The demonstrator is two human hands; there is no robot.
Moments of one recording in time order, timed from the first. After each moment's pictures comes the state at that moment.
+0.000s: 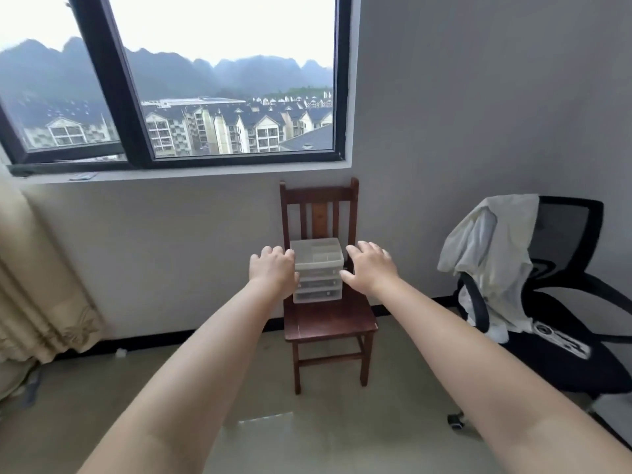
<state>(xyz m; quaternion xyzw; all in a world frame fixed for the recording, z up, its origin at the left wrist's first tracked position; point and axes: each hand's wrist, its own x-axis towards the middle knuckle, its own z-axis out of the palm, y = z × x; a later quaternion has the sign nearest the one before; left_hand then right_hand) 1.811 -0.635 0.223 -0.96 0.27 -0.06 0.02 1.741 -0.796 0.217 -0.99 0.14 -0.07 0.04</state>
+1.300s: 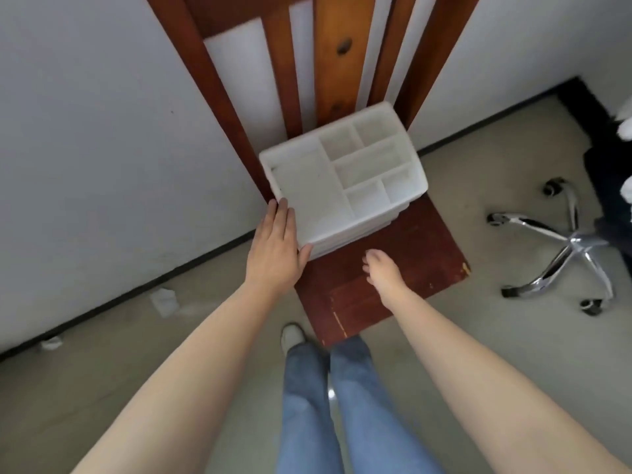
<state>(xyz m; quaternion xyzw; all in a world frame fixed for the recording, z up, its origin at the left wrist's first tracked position) 2.365 -0.817 -0.128 -0.88 0.43 0.19 -0.04 2.231 -0.937 -0.191 -0.55 0.59 0.06 0.59</state>
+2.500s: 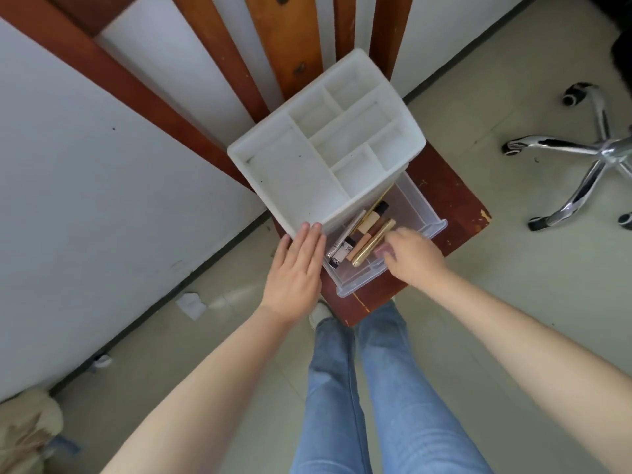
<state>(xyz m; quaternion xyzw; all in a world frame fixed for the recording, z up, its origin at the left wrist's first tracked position) 2.341 -0.808 -0.141 -0.77 0.64 0.08 0.01 2.192 -0.949 -0.187 -0.88 0.35 0.16 0.26</state>
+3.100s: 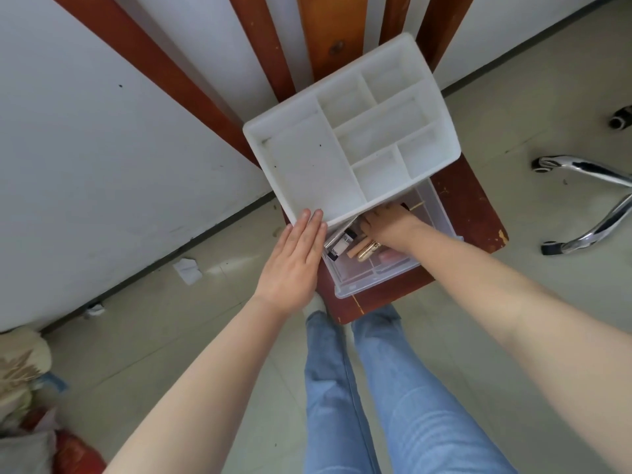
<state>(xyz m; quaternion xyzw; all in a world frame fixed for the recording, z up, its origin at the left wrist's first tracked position) 2.346 -0.815 -0.142 -0.80 0.59 0.11 -0.01 2.262 -0.997 -0.239 -0.92 -0.09 0.37 -0.08</state>
